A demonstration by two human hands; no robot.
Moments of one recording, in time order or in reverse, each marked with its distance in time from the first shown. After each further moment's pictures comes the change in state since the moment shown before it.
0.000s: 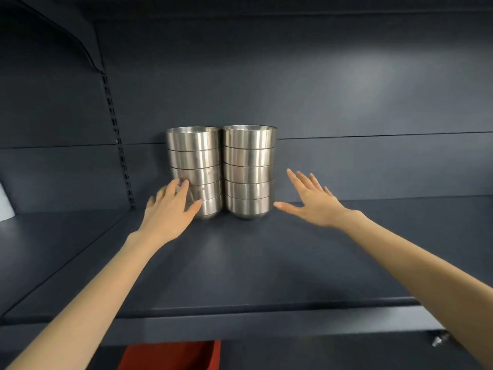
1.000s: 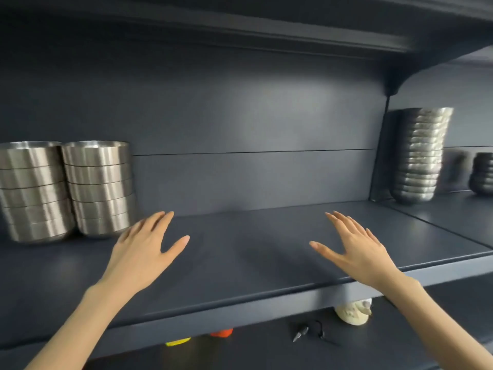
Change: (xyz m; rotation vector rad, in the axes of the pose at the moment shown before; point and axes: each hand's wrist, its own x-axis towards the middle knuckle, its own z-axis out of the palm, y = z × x) left_hand -0.066 0.270 0.043 0.014 0.049 0.175; right_hand -0.226 0.264 -0.123 -0.174 0.159 0.357
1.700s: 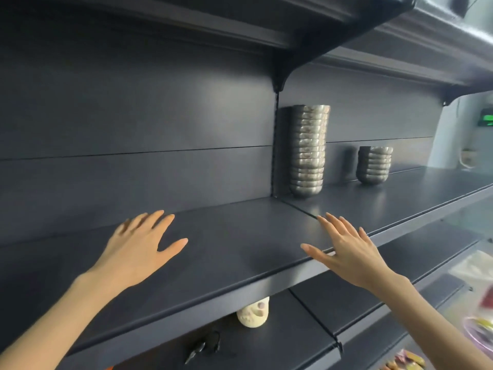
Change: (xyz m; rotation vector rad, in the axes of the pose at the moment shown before) left_hand 0.063 0.247 0.036 0.081 -0.166 0.274; right_hand -0.023 0.227 -0.063 -0.192 -0.001 0.202
